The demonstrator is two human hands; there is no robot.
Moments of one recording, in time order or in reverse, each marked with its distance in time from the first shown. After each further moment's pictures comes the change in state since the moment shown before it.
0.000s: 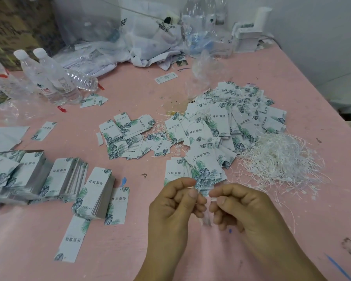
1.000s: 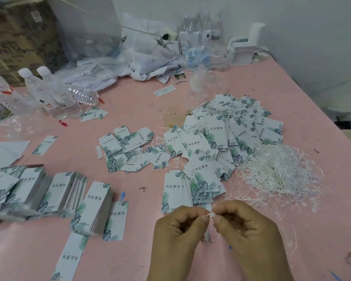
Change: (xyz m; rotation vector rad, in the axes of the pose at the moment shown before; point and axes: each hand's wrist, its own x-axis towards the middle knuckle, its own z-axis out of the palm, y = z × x) left_hand -0.001 -0.002 0.004 0.261 -0.084 -0.057; right_hand -0.008 0.008 0.009 -0.426 0.270 -0.255
